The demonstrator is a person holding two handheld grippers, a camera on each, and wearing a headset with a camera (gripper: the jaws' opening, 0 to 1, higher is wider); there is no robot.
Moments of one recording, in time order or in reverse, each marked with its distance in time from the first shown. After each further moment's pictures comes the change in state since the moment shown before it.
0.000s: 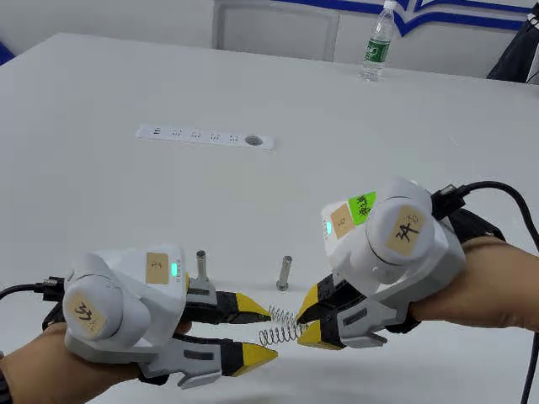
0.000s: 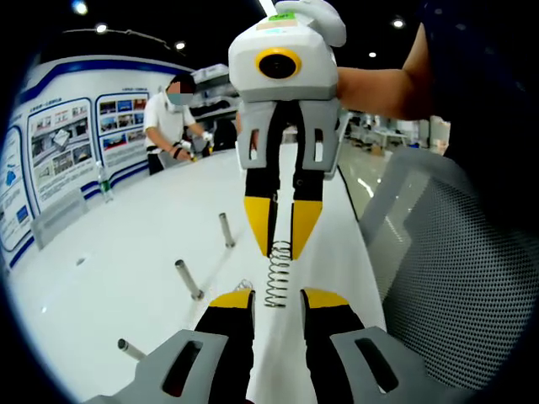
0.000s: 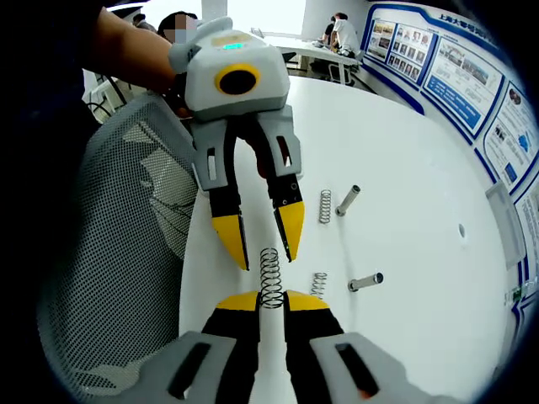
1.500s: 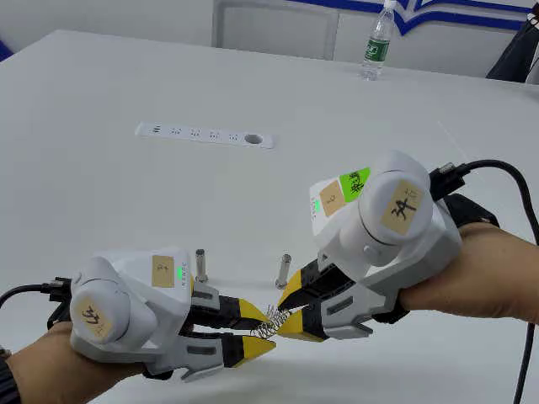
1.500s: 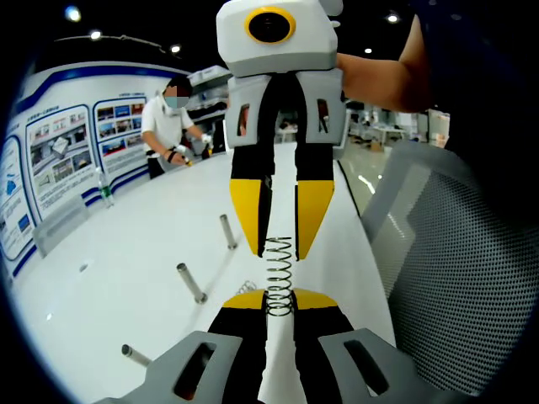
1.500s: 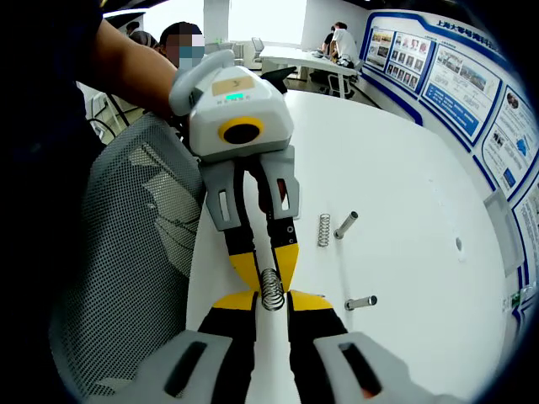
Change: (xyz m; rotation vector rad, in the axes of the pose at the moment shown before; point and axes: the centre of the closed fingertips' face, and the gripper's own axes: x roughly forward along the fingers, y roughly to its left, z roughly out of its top) left arm 0.001 0.002 0.001 0.035 -0.003 0.011; right arm -0.007 0.001 0.027 -0.002 -0.052 -0.005
